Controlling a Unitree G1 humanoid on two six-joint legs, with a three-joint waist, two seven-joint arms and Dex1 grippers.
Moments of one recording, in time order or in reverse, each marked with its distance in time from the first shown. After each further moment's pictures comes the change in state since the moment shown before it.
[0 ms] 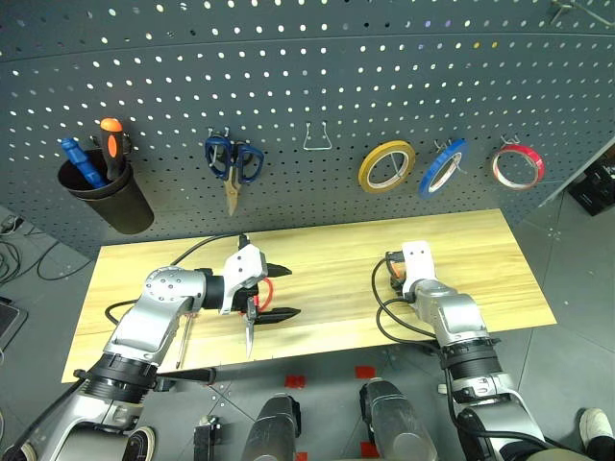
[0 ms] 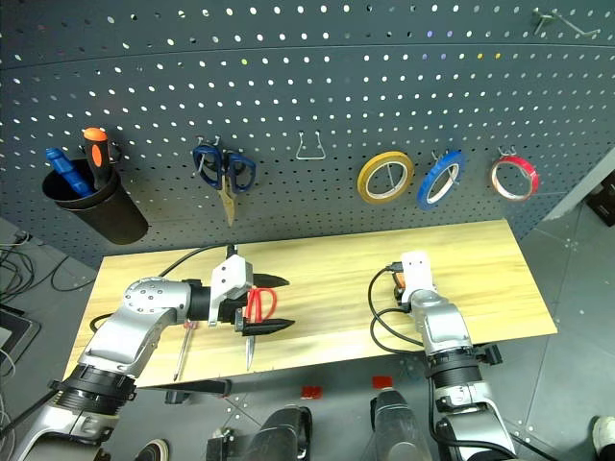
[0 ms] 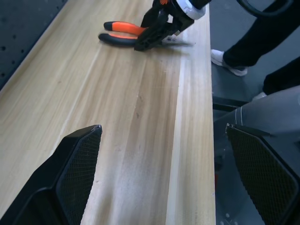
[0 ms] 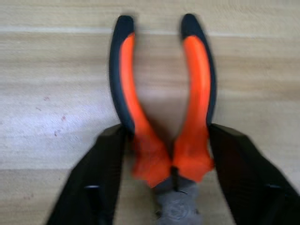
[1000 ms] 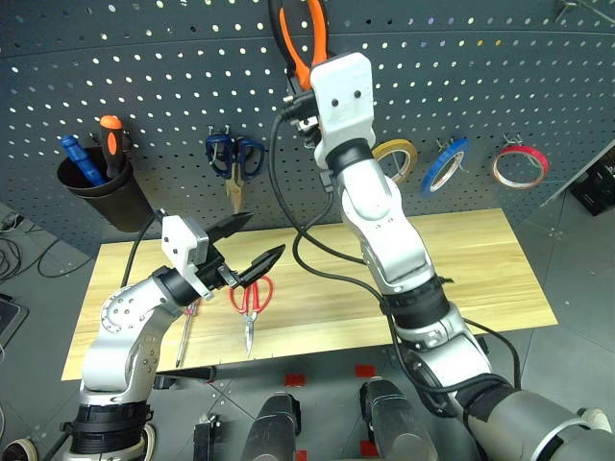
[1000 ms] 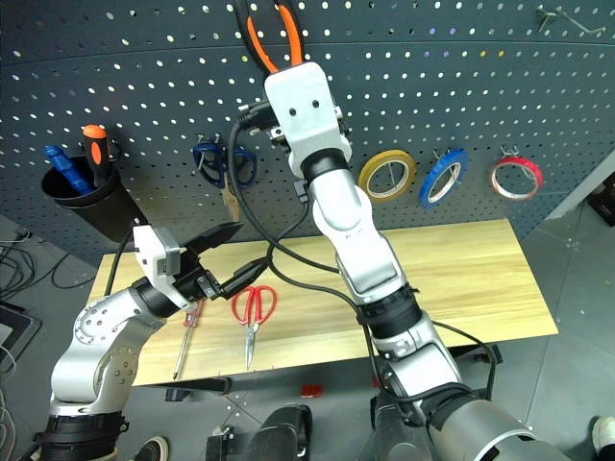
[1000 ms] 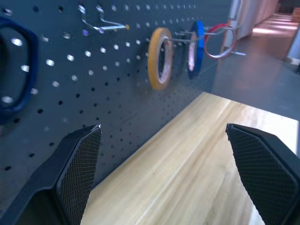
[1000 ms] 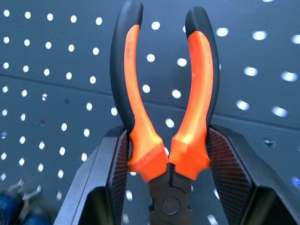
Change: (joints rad) left arm 0.185 -0.153 0.310 -0.330 -0.251 0.000 0.383; right arm -0.507 0.236 0.172 -0.116 -0.120 -0.673 -0.100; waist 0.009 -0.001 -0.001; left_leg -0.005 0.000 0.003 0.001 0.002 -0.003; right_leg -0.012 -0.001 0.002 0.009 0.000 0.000
